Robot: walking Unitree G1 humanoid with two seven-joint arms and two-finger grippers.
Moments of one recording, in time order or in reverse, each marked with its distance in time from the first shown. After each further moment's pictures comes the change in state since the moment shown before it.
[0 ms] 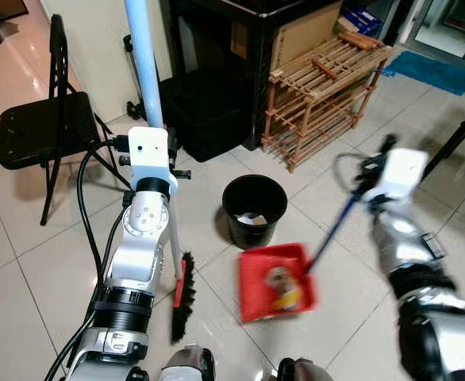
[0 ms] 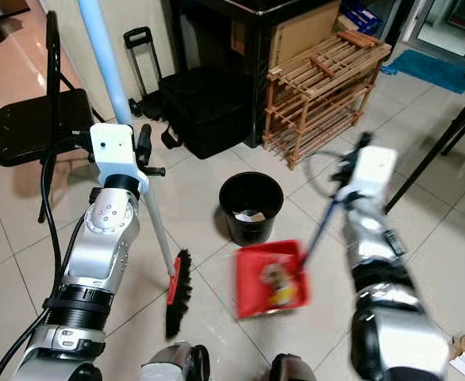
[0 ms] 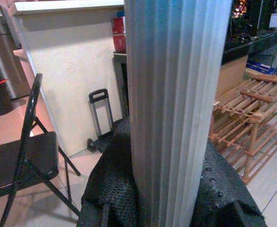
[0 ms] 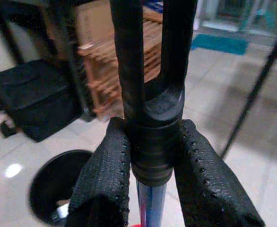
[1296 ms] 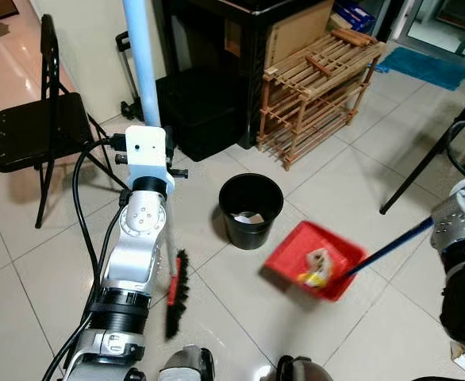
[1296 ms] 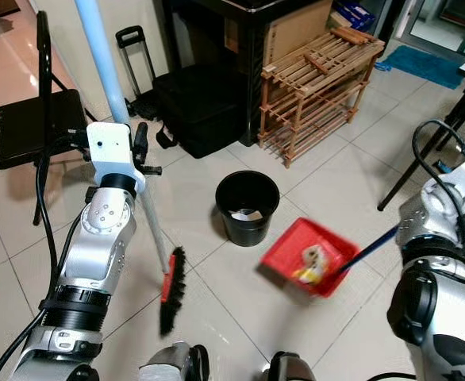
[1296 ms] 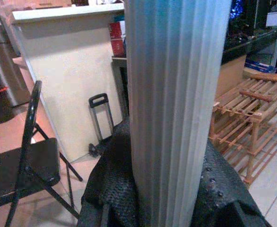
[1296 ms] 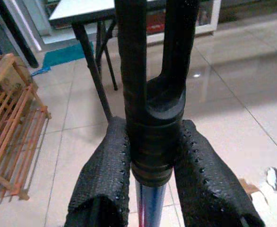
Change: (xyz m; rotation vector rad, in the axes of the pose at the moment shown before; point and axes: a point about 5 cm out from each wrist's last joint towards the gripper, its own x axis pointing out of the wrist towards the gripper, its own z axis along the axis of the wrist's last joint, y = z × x) left arm -0.001 0.003 0.004 0.035 -0.020 0.005; right arm -0.002 -0.090 0.037 0.279 -0.046 -0.694
